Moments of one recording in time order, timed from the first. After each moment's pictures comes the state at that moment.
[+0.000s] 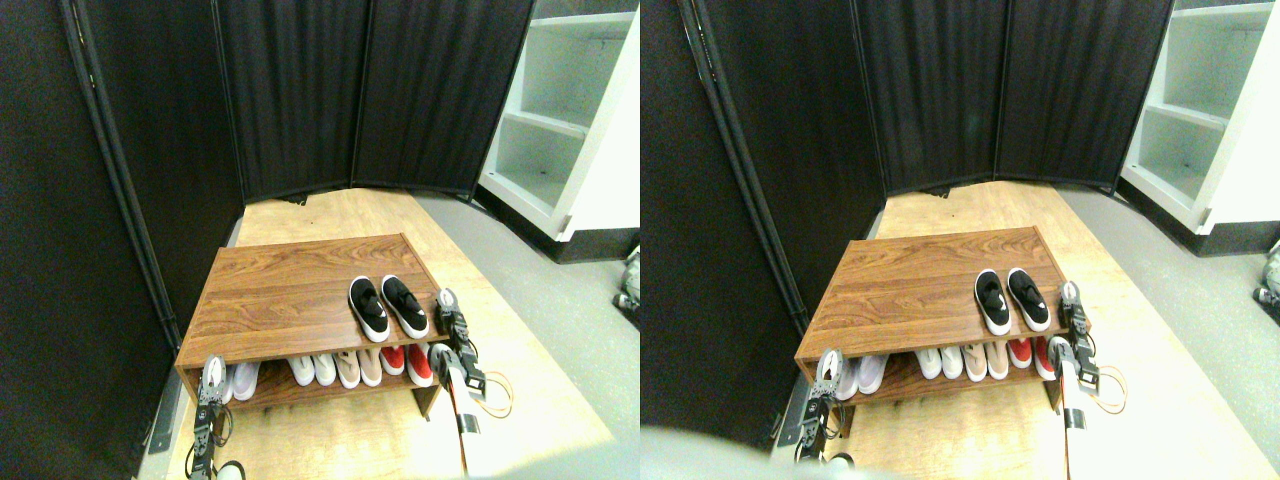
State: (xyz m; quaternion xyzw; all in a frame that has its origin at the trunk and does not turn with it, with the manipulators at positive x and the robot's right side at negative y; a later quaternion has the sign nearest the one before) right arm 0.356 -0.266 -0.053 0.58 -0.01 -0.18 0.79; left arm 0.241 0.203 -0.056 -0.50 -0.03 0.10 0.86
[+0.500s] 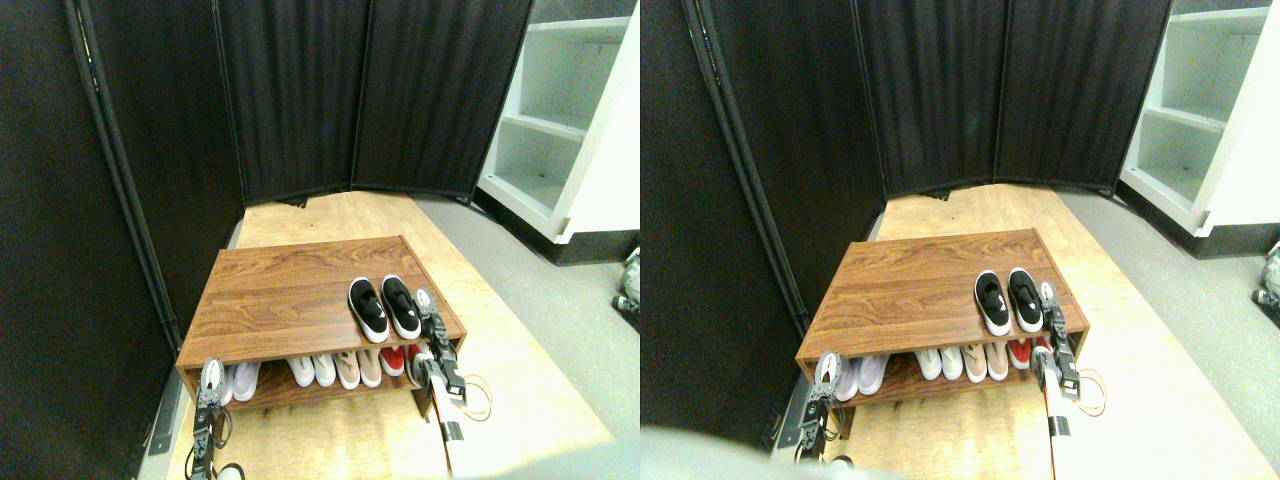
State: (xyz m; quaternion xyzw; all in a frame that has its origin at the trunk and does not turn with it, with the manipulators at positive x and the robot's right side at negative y) right arm 0.360 -0.218 -0.066 0.61 0.03 -0.08 0.79; left arm 0.239 0.207 -0.059 -0.50 -0.04 0.11 0.86
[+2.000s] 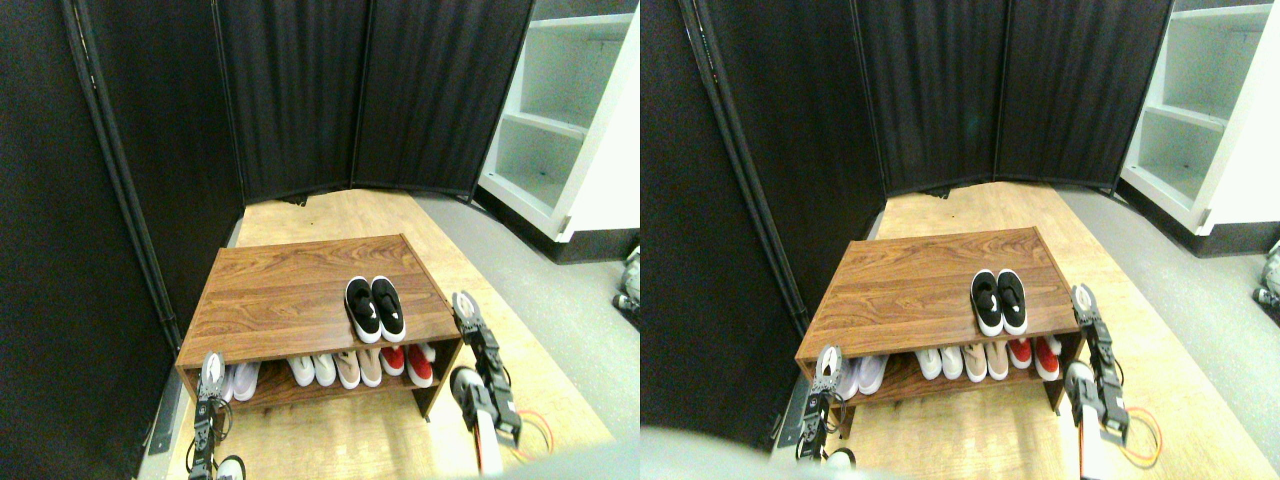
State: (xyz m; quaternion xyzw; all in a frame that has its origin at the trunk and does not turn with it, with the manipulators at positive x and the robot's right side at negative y) right arm 0.291 -0.252 -0.003 0.55 -0.03 -0.07 0.83; left arm 0.245 0.207 -0.057 -0.50 -0.04 0.11 0.86
